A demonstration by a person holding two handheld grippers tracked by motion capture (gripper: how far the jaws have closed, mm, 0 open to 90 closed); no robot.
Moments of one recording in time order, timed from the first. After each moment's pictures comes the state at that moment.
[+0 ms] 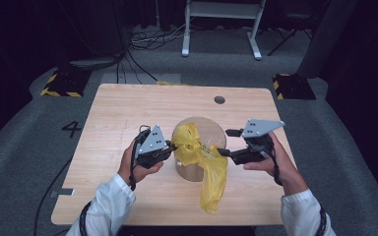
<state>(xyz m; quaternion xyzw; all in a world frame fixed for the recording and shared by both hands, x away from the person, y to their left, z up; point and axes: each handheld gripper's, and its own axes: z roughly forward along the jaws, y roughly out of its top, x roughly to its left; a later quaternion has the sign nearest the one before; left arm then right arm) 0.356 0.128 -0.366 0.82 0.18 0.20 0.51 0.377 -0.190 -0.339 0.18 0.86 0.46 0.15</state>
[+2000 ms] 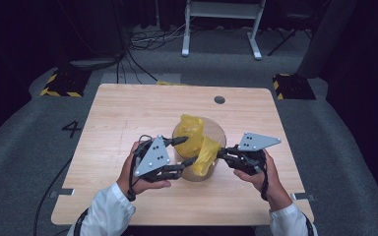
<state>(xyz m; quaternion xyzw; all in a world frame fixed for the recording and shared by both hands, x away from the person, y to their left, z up) 0.307 0.107 -0.325 0.79 0.13 0.25 0.54 0.351 -0.174 -0.364 0.20 0.82 0.51 0.14</state>
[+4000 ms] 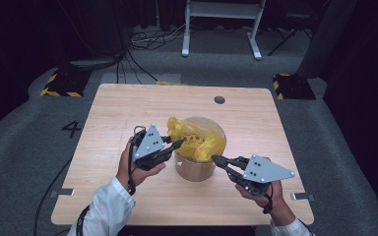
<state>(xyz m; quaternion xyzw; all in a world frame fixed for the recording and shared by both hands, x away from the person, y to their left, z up) 0.333 0.131 -0.345 0.79 0.19 0.24 0.53 0.291 -0.170 -0.345 0.11 0.78 0.56 0.26</state>
